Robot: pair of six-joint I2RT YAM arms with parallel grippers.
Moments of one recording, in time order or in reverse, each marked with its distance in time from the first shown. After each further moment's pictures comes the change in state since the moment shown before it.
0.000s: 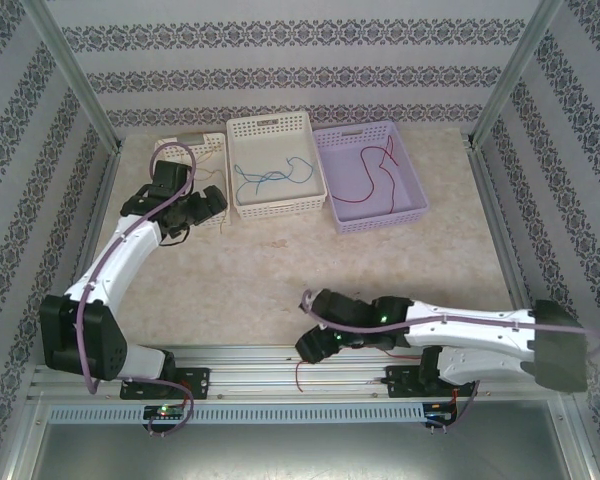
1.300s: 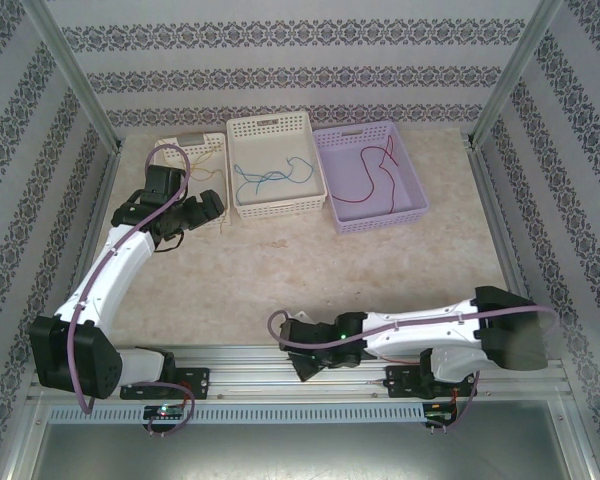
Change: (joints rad) left arm 0.000 -0.078 -0.021 -0.047 0.003 0.066; right arm 0.154 0.225 0.109 -0.035 0.099 0.201
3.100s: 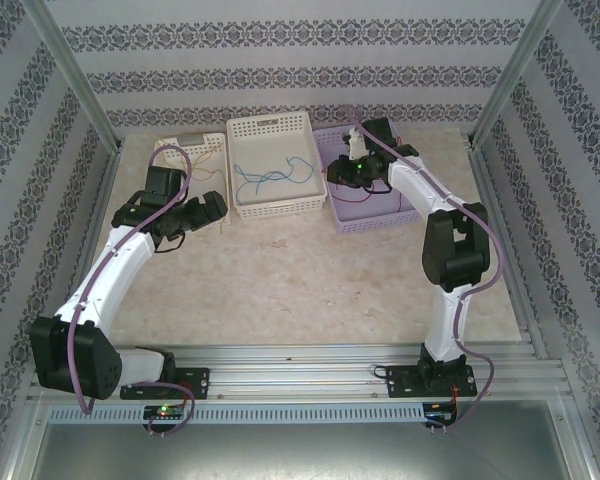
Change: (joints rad) left arm 0.000 -0.004 -0.013 0.019 0.063 0.017; right arm -1.197 0.632 0.915 -0.027 -0.503 -0.528
